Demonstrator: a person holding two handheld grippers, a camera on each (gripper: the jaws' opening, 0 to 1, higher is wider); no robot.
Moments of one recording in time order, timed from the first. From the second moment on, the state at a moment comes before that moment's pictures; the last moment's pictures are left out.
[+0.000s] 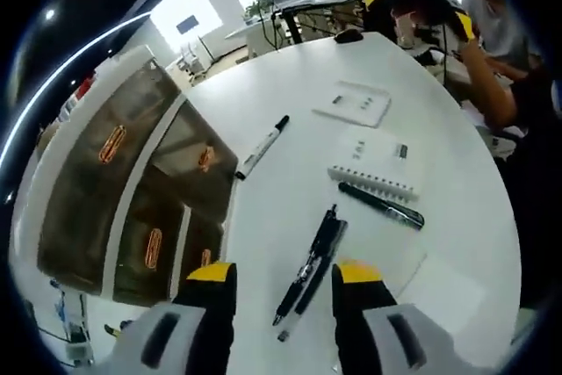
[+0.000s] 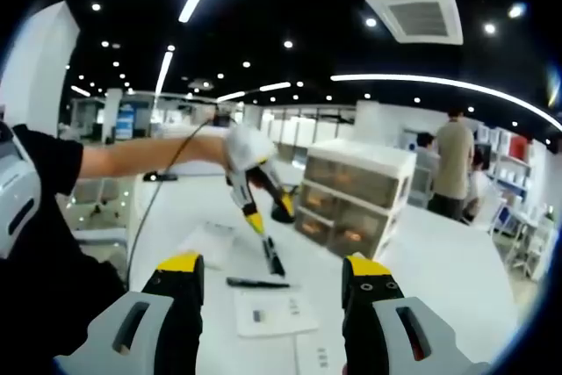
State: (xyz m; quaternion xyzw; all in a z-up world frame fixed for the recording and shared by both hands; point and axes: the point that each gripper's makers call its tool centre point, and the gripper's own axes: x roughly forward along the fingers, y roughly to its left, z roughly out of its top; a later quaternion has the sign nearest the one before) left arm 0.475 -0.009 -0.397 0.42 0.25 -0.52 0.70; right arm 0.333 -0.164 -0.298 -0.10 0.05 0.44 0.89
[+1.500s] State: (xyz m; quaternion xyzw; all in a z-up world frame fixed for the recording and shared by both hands) left arm 0.479 -0.020 -0.459 0.50 0.30 -0.54 0.61; right arm 0.333 -0.164 -0.298 -0.10 0.05 0.45 0.89
